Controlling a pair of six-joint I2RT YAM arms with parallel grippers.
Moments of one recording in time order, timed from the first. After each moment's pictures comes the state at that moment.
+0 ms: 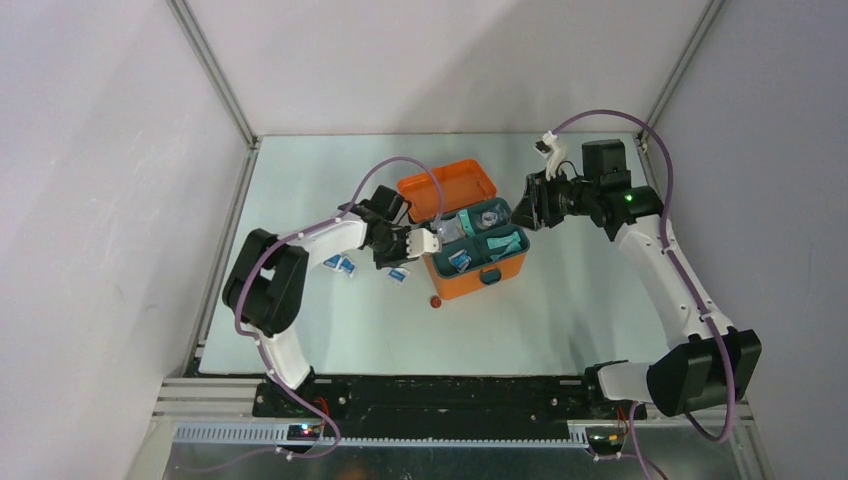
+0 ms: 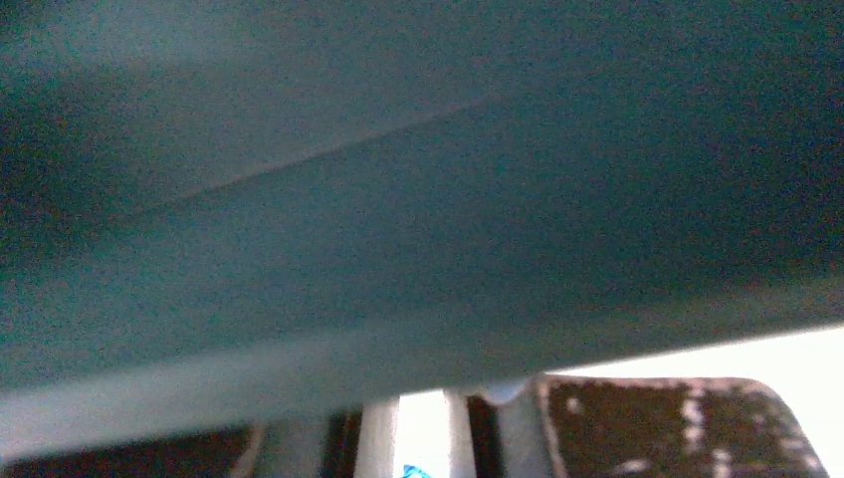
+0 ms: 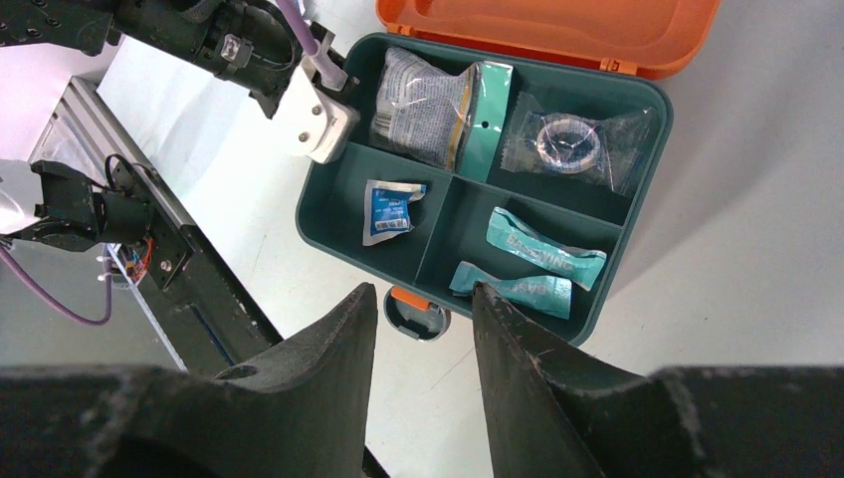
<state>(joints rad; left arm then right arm) -0.49 1.79 1.15 -0.59 0.28 1.00 0.21 1.31 1.30 -0.70 -0.67 -0.04</state>
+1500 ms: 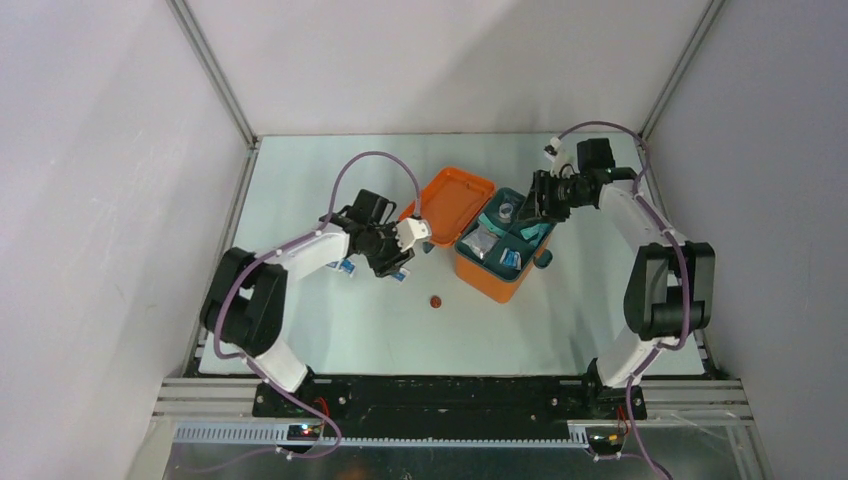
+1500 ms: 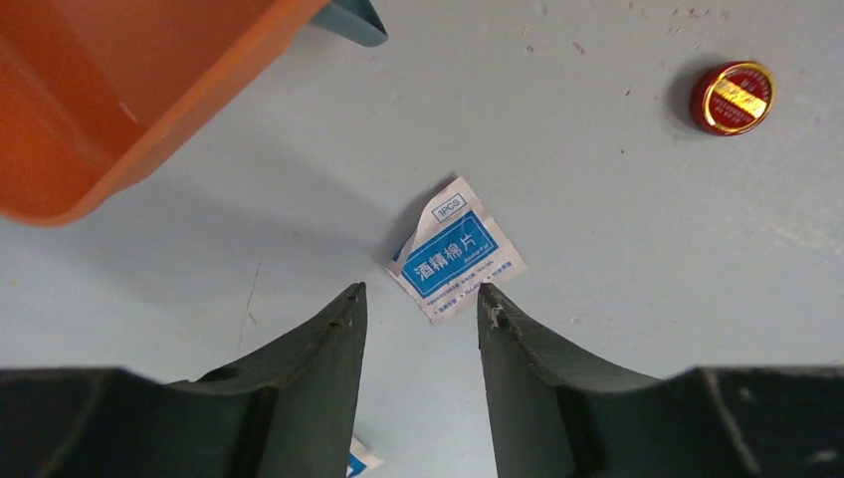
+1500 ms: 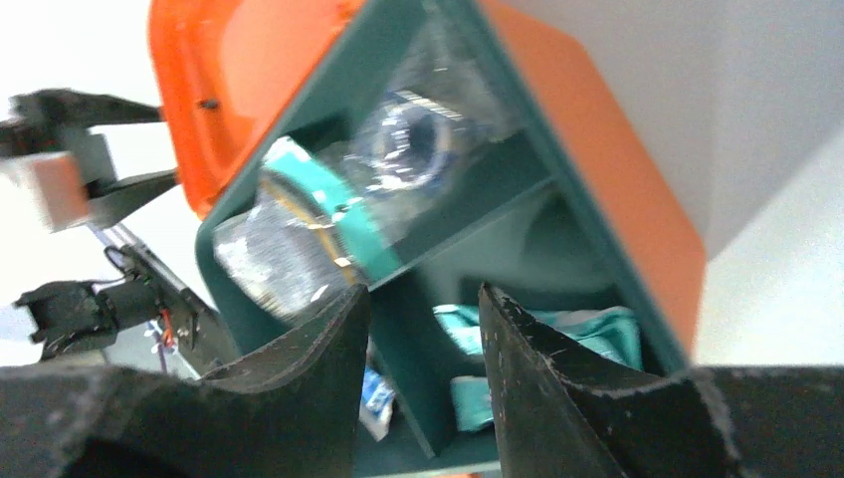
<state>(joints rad) -0.45 1.61 1.00 -0.45 0.34 0.67 0.06 1.72 1.35 -0.66 -0.64 0.09</state>
